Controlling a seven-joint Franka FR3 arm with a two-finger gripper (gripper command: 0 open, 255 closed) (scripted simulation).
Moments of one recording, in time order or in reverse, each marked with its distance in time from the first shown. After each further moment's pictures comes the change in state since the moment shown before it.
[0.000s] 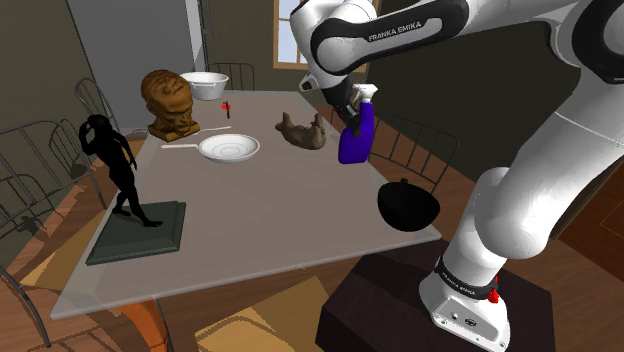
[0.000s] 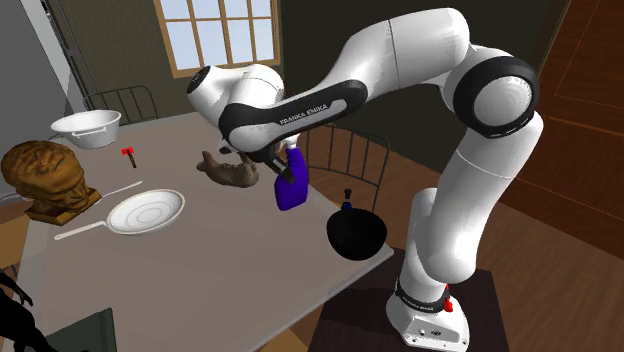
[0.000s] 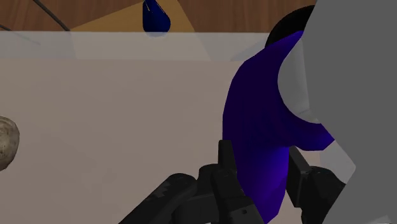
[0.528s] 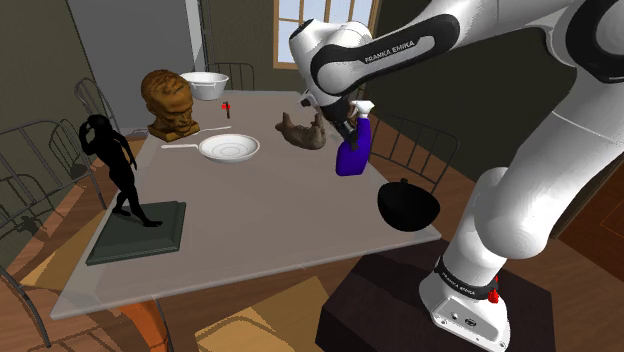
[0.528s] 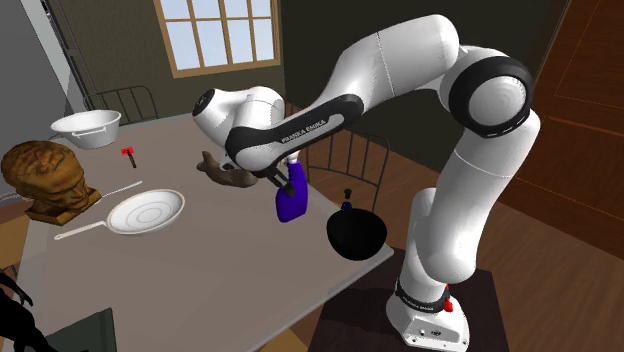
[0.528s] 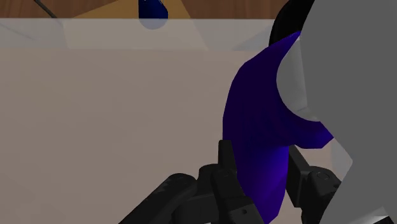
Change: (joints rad) arm -0.001 0.018 -0.005 -0.090 -0.001 0.101 0.039
